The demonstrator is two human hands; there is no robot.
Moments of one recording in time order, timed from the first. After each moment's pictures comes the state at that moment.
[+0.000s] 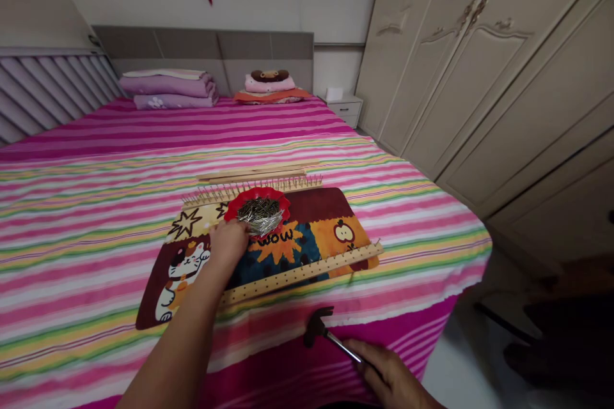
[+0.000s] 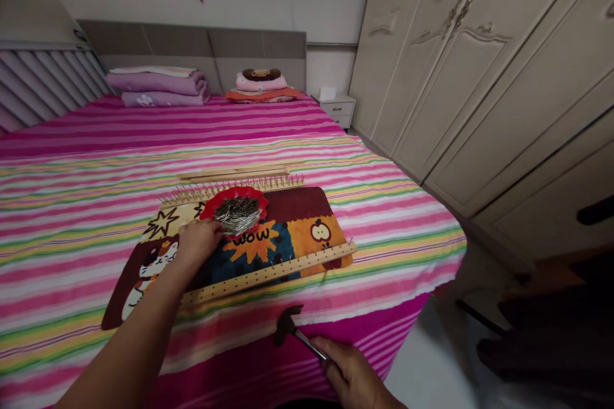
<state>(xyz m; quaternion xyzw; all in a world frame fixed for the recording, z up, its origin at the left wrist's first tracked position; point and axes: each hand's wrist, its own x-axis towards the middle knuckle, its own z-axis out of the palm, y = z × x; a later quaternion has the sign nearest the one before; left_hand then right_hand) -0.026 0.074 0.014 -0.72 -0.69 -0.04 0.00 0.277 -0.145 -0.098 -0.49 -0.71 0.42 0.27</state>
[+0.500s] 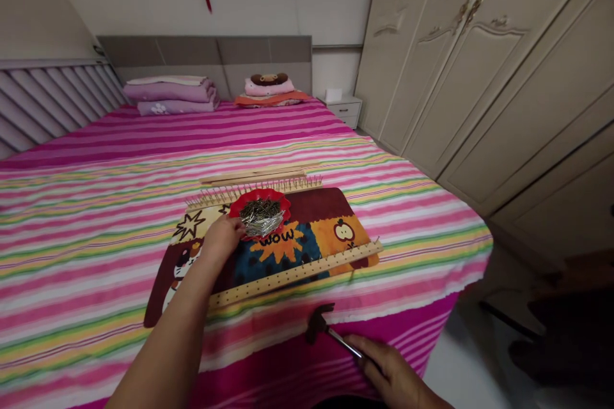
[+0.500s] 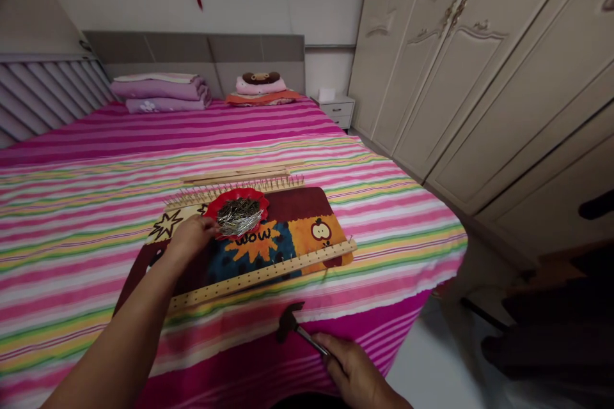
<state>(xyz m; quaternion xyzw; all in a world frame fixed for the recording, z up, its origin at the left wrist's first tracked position) -0.050 0.084 0.021 -0.71 -0.70 -0.08 -0.06 0.273 -0.145 -0.095 -0.50 -0.70 0.42 0.27</state>
